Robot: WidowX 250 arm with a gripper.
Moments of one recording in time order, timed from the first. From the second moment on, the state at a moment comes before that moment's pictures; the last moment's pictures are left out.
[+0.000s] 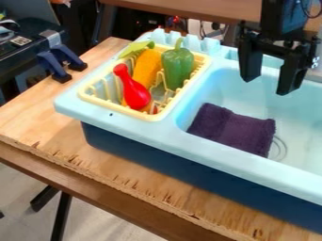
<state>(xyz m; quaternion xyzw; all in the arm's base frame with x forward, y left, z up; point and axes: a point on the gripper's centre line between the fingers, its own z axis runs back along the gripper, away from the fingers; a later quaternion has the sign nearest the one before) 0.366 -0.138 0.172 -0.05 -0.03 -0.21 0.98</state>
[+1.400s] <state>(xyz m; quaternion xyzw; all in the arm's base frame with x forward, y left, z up) 0.266 -0.018 0.226 -0.07 -0.09 -0.16 0.98</state>
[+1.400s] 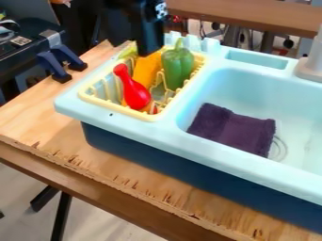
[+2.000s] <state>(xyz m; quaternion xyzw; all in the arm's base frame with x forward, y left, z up) 0.272 0.008 0.212 -0.06 -0.11 -0.17 0.98</state>
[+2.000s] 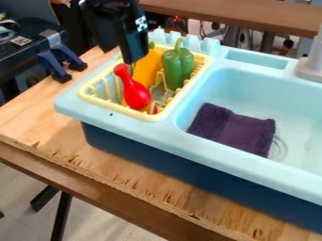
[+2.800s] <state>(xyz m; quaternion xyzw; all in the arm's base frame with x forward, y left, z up) 0.278 0.012 0.172 -0.09 -0.06 -0.15 0.98</state>
